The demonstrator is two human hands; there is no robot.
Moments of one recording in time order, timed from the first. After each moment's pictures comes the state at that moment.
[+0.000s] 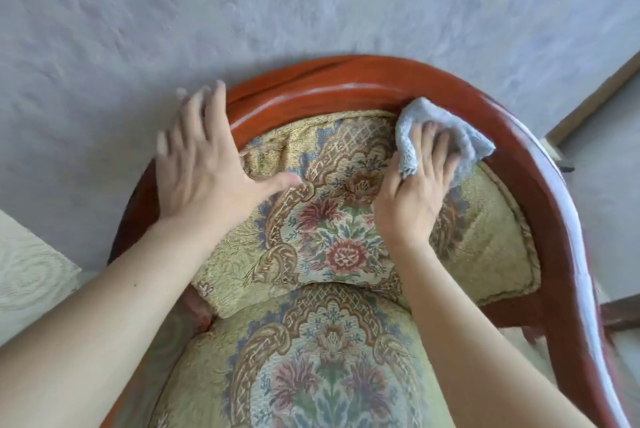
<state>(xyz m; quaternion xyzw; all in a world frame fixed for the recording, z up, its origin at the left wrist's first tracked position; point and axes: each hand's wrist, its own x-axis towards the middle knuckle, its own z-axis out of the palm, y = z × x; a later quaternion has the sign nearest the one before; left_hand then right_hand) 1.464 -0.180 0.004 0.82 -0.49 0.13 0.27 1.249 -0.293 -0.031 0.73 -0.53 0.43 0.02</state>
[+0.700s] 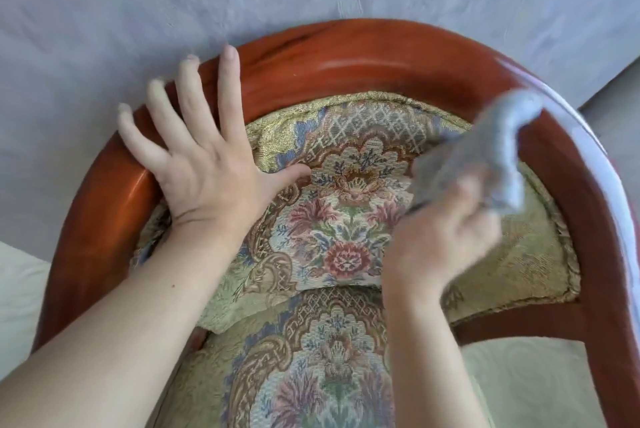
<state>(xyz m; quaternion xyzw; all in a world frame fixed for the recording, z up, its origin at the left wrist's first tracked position) 1.437 -0.229 -0.012 0.82 -0.47 0.26 0.17 1.263 -0.257 -0.011 0.42 -0.47 0.73 -0.26</state>
